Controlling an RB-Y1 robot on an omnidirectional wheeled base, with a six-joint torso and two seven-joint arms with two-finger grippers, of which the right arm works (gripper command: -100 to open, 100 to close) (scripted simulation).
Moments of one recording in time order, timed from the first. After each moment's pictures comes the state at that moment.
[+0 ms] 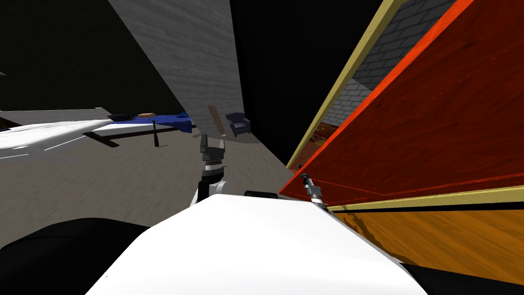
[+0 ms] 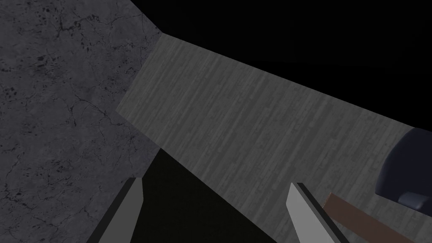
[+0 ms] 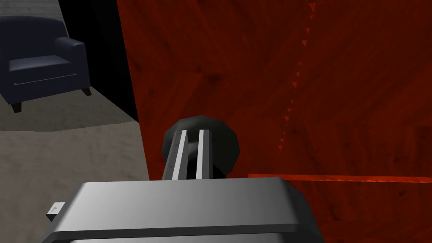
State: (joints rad) arm 0.24 -0.66 0.67 -0.94 -0.95 -1.16 -1.52
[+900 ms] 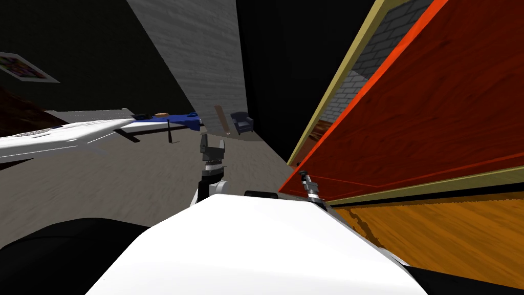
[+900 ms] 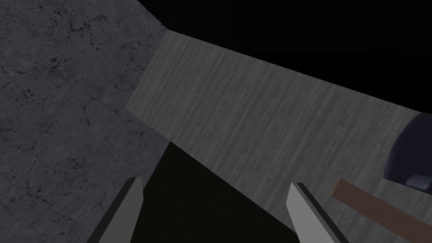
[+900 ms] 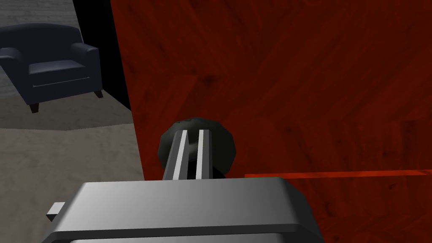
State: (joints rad) arm 0.19 -0.62 0.64 -0.94 -0.95 -1.14 -1.47
